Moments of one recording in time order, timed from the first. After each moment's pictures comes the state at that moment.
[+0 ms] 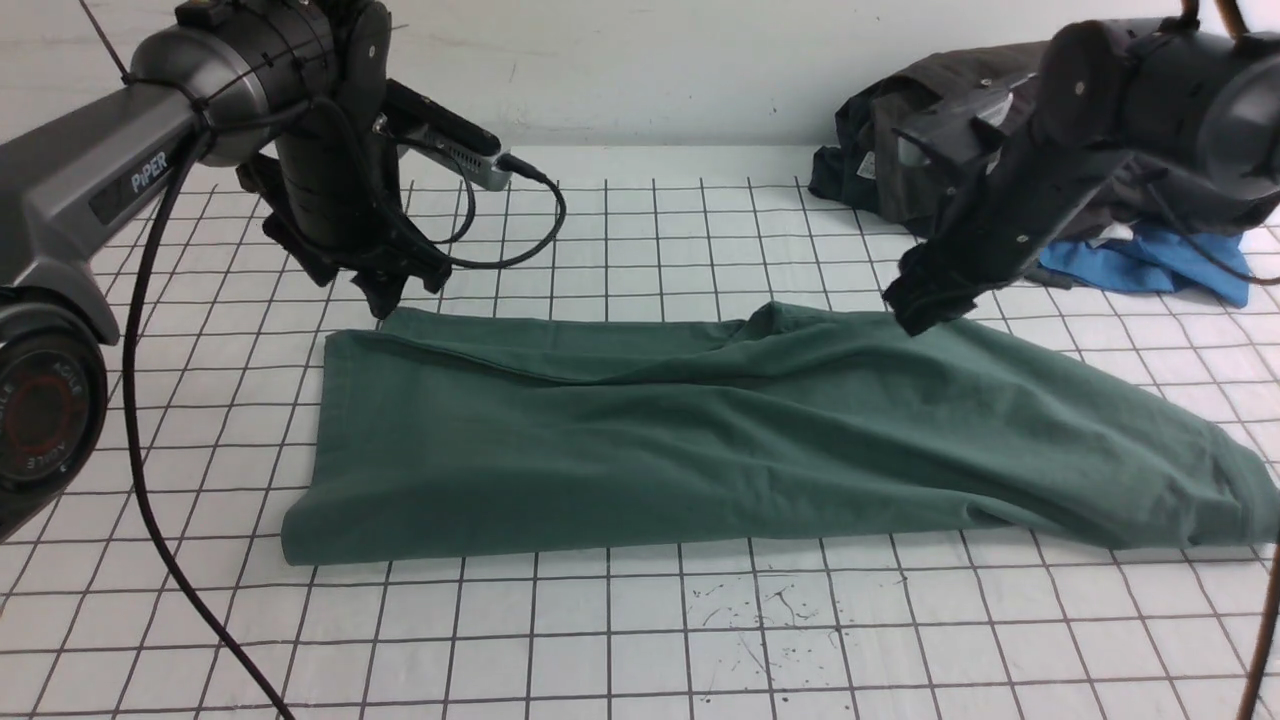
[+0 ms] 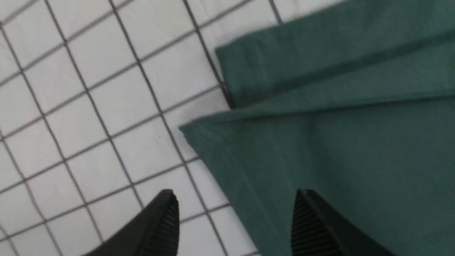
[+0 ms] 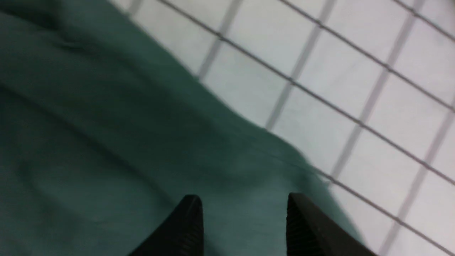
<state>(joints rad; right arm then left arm) 0.23 2.13 -1.83 0.14 1.06 -0.49 -0.22 2.20 -2.01 0.17 1.21 0.18</state>
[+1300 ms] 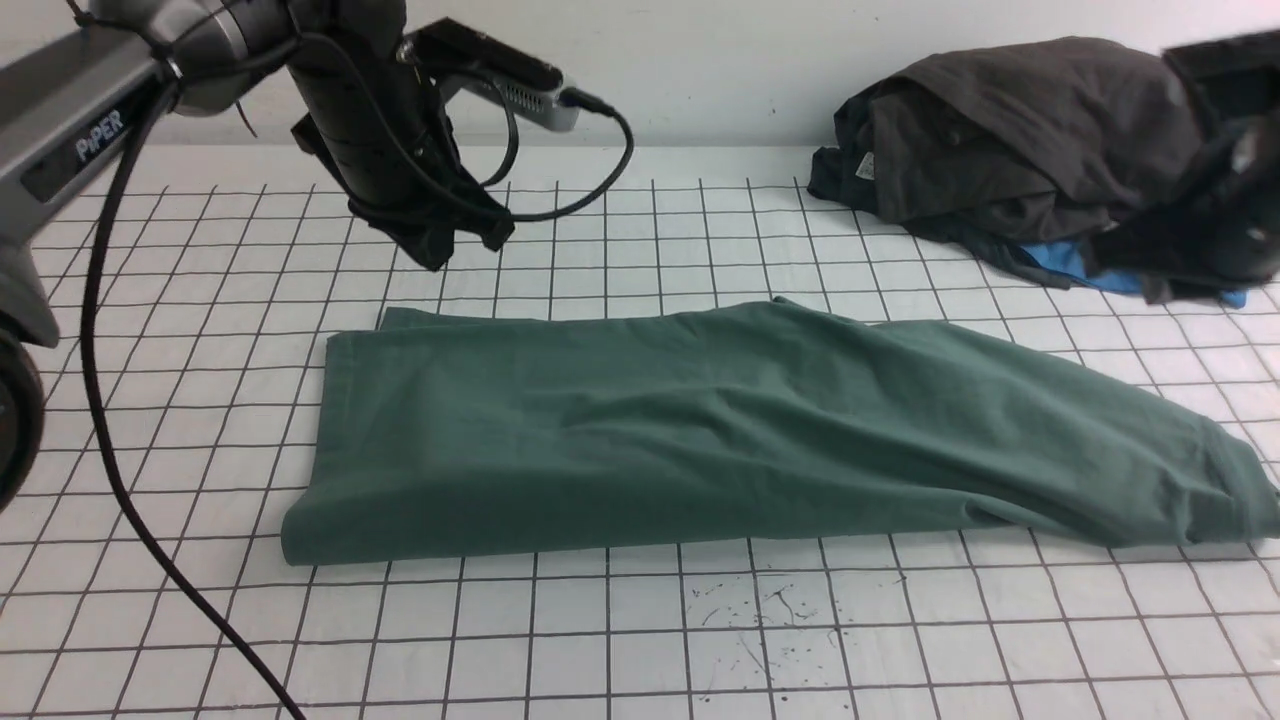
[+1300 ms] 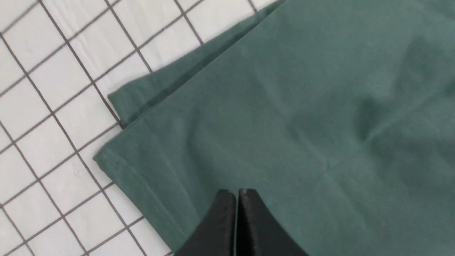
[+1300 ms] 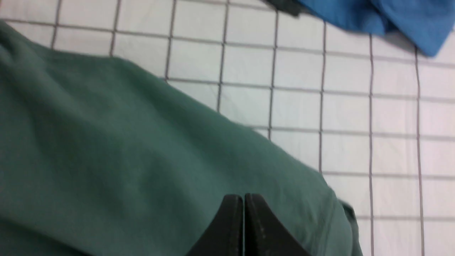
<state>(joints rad) 0.06 1.64 -1.30 -0.15 0.87 0.07 -0.28 2.06 -2.01 -0.01 1.23 0.27</state>
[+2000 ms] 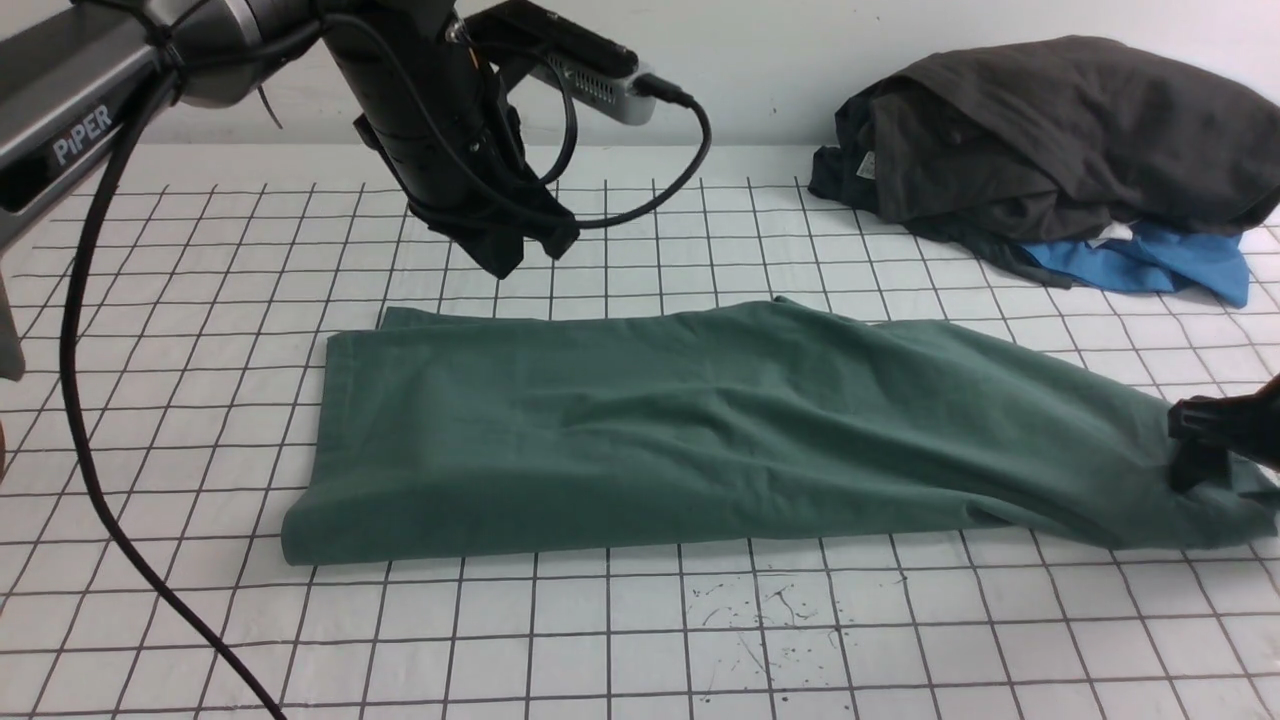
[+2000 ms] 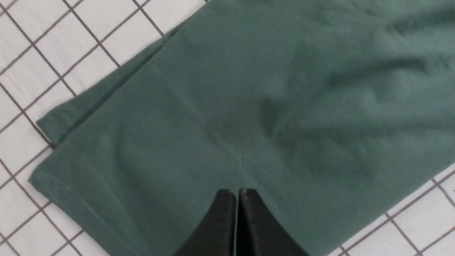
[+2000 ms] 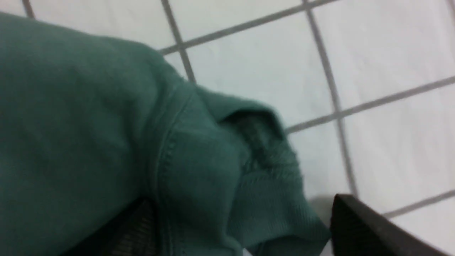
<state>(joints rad) -0.21 1.93 -1.16 0.01 0.66 0.02 -0.36 2.00 -1.94 -0.08 1.24 0.30</state>
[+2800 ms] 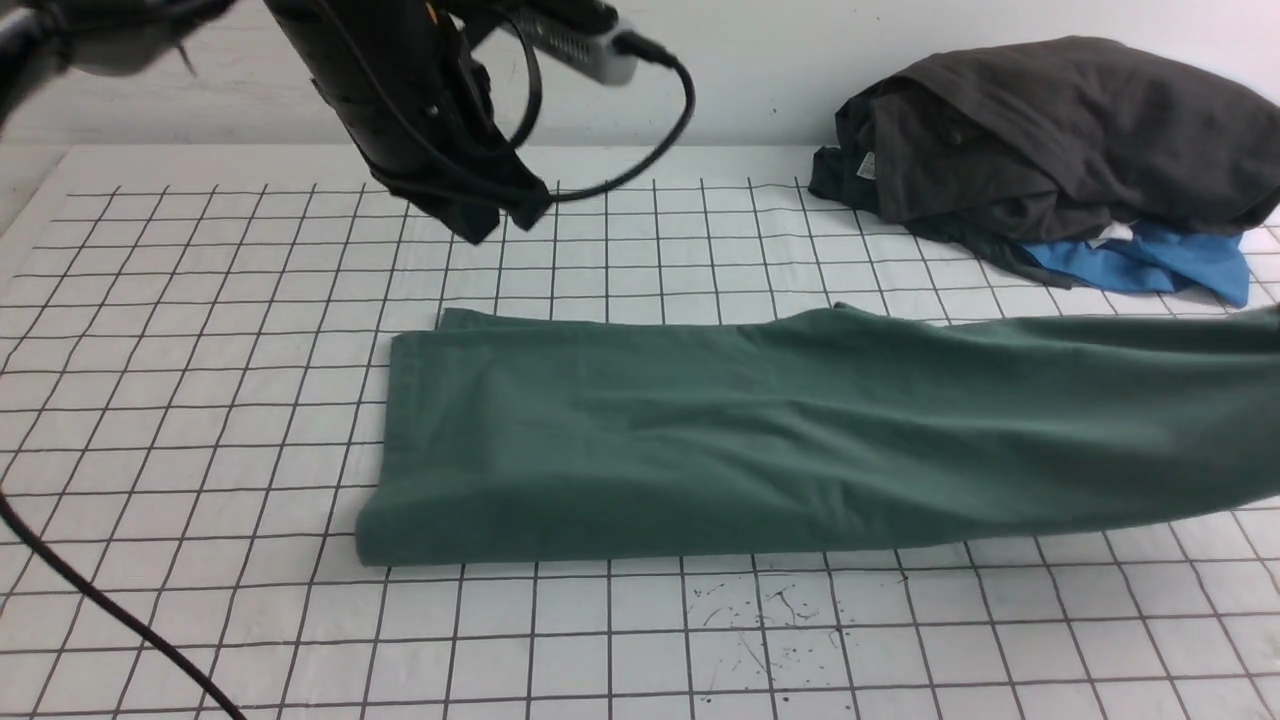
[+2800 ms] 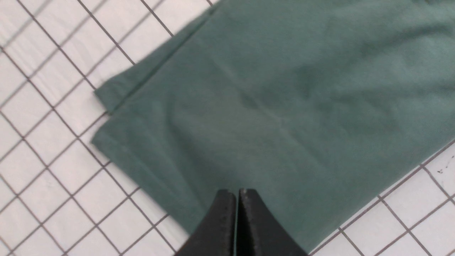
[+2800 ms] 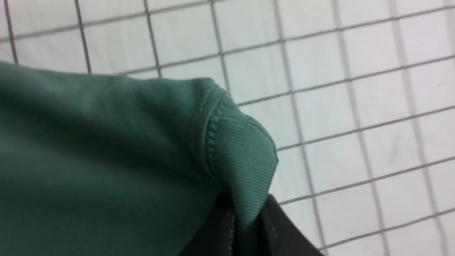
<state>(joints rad) -0.20 1.60 -1.21 -0.18 0.79 0.07 -0.36 1.84 -1.90 -0.07 1.24 0.33</state>
